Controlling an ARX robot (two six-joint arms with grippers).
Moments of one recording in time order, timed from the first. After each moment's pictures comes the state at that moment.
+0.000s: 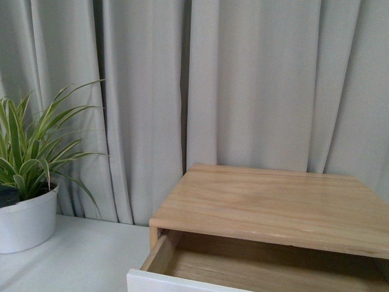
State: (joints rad) left arm -0.37 0.72 0.26 0.36 0.21 0.70; right arm -0.10 0.57 0.21 0.23 -0.51 -0.44
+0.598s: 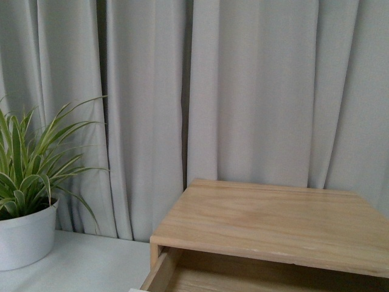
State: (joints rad) left arm -0.27 0.37 0.15 0.20 -0.16 0.12; right arm -0.10 0.25 0.10 0.11 -0.26 -0.25
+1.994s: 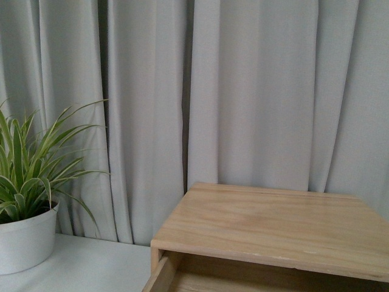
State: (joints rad) left arm 0.00 0.00 0.01 0.00 0.00 0.00; right arm 0.00 0.00 0.01 0.00 0.00 -0.01
